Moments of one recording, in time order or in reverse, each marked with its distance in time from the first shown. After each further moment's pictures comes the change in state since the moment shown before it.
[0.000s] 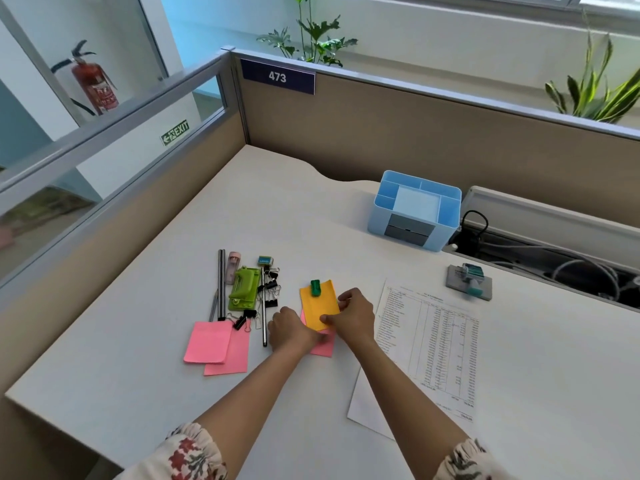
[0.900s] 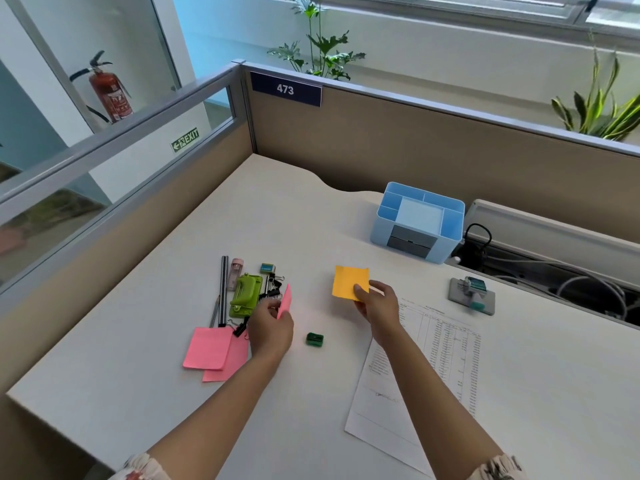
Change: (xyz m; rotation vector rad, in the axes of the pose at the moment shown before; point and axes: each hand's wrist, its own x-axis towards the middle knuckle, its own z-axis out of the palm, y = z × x) left_hand -0.007 -0.006 -0.034 -0.569 0.288 0.068; right_hand 0.029 -0.008 -0.044 0.833 0.024 0.189
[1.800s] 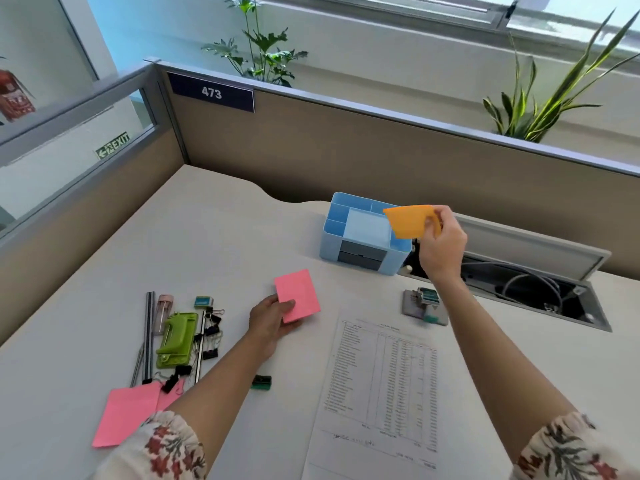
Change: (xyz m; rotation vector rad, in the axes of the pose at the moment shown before) left_hand 0.060 0.046 0.113 -0.590 -0.541 -0.389; right_hand 0.080 -0.180 -0.107 -0.686 0.446 -0.937
